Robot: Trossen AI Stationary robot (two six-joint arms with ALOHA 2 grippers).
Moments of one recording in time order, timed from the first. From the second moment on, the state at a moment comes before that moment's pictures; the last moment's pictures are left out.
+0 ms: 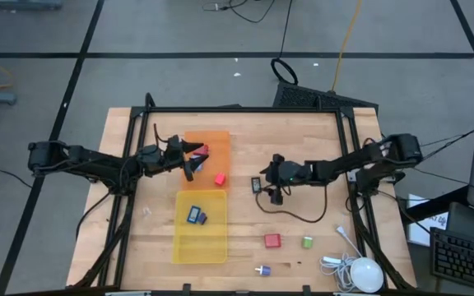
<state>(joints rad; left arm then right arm) 0.17 1.12 0.19 0.88 -0.20 -0.24 0.00 1.57 0.57 0.37 0.10 -0.01</state>
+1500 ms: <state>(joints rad) 0.17 1.12 0.19 0.81 -0.20 -0.25 -0.07 1.75 0.57 0.54 0.10 -0.09</state>
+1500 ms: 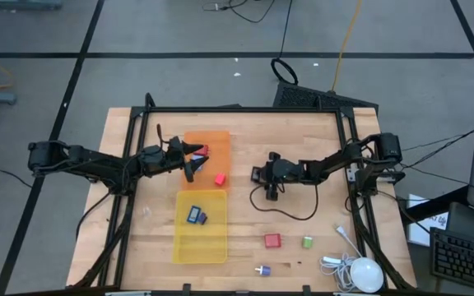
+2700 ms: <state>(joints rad) 0.17 1.12 0.19 0.78 -0.20 -0.26 -0.03 1.56 0.57 0.53 -0.09 -0.15</state>
